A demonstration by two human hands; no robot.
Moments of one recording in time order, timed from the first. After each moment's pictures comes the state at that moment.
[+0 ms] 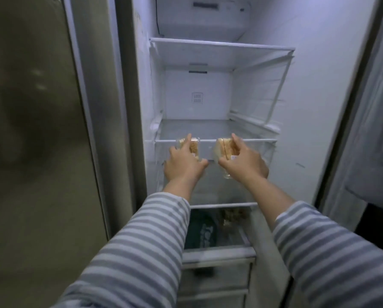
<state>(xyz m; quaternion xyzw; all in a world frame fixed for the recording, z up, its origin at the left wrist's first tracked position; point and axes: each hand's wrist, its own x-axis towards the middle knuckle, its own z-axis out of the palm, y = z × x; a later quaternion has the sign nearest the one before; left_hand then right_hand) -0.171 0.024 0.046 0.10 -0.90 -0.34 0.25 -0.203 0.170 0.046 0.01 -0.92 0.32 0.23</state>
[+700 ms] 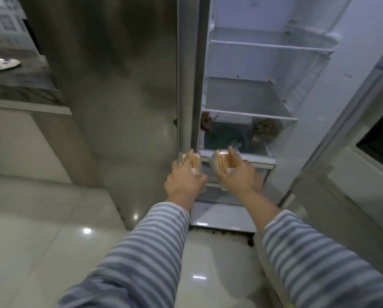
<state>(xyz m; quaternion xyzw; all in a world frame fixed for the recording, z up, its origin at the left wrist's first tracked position) 0.126 0.005 -0.141 0.27 -0.91 -0.32 0.04 0.064 0.134 -0.147 0.05 -0.96 0.26 0.02</state>
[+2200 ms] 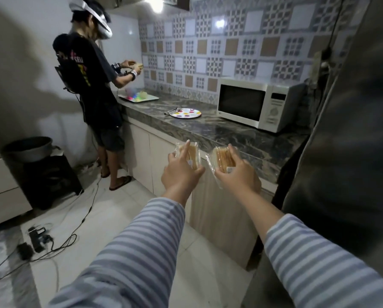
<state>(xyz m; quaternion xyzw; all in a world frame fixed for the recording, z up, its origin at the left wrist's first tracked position) 0.226 -0.566 -0.071 0.50 -0.78 -0.22 0.31 0.107 -0.475 -0.067 0.38 -0.84 0.40 -0.01</state>
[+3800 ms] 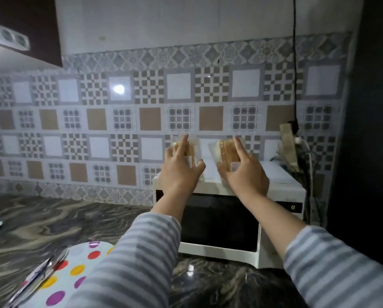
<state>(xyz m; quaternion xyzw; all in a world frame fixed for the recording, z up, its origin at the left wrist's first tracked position) -0.333 -1.089 0.108 0.15 -0.83 -0.31 0.44 -0.393 -0.947 0.102 0.18 -0.85 0.36 0.33</state>
